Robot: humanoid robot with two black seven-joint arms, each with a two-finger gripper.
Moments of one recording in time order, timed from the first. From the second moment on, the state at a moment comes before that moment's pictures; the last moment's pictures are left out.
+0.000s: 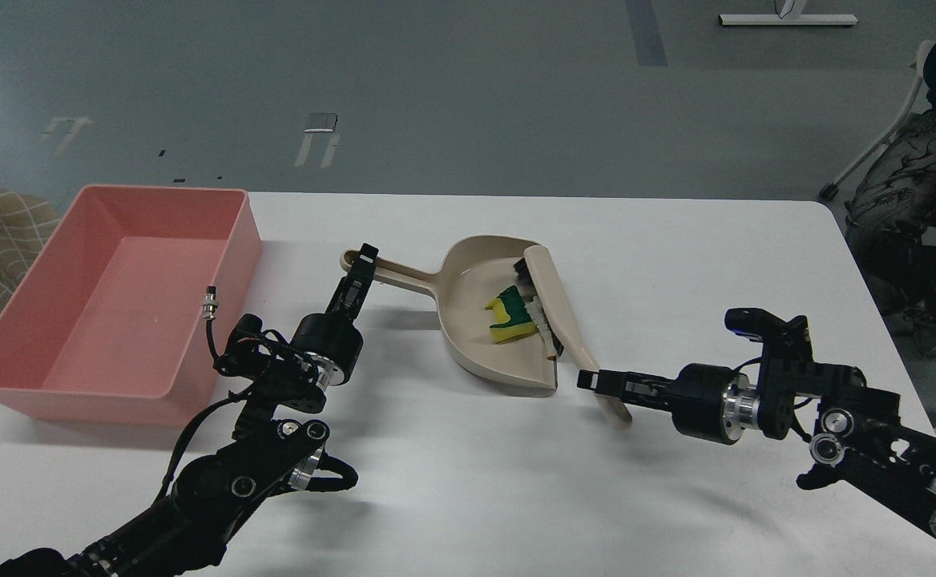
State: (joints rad) left arm -0.33 0.09 -0.81 -0.95 1.26 0.44 -0.31; right arm 0.56 -0.49 0.48 1.31 -1.38 0.39 0.13
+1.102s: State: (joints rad) left arm -0.39 0.32 -0.91 -1.18 0.84 0.44 -0.29; right arm 0.46 -1.16 0.49 1.55 -1.15 0.28 0.18
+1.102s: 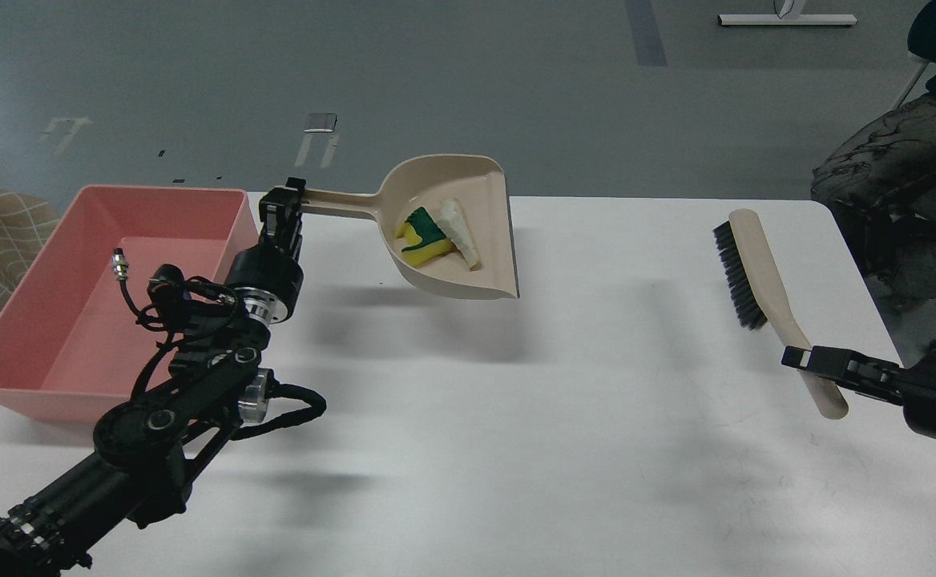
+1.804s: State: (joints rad) left arm -0.22 1.06 -1.03 -1.21 0.44 0.24 -0.43; right arm 0.44 -1.13 0.48 1.56 -1.15 0.25 0.18
